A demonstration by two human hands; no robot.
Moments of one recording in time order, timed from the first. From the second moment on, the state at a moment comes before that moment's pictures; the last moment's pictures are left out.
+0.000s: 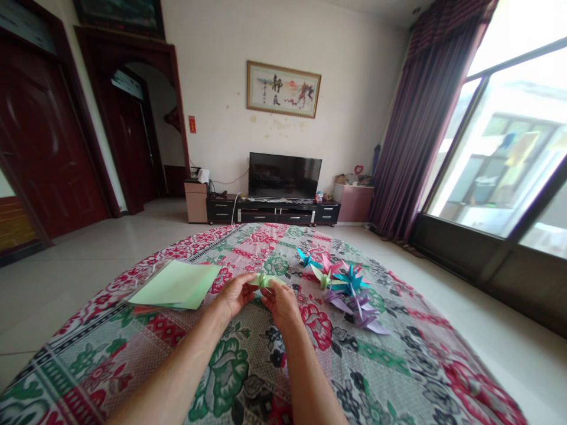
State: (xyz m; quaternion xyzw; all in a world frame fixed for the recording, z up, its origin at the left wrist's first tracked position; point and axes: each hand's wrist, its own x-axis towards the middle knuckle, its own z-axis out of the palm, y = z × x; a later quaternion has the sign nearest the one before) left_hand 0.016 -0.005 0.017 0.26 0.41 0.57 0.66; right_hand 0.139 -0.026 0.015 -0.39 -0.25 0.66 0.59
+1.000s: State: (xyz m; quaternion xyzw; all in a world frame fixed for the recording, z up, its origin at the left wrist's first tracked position) left_hand 0.017 -0.009 0.024 0.22 0.43 0.58 0.65; right_hand 0.137 -0.028 0.020 -0.39 -0.21 0.67 0.59
